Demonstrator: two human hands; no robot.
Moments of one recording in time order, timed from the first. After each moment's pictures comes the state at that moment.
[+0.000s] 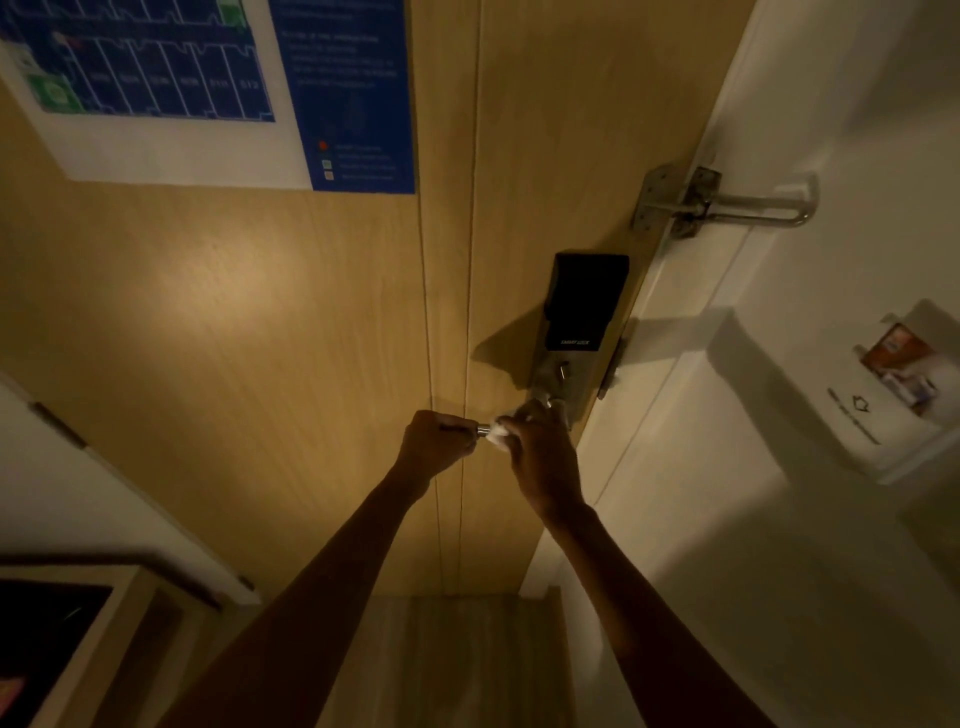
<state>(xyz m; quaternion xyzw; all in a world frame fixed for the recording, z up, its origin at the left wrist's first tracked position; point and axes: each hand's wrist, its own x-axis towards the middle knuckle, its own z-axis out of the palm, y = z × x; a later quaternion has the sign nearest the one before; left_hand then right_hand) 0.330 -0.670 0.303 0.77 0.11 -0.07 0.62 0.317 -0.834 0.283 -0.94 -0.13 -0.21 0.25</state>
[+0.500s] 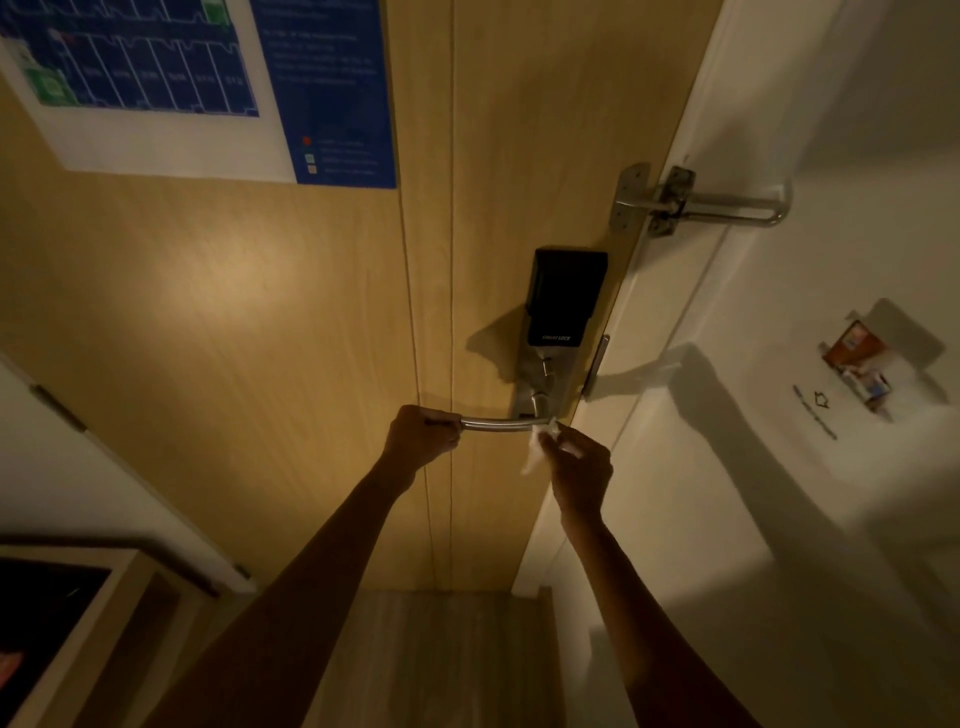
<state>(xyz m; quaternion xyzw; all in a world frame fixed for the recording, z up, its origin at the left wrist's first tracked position) 0.325 -0.679 0.301 0.77 0.12 -0.05 0.62 0.299 -0.881 0.262 -0.79 0.12 -0.21 0.56</state>
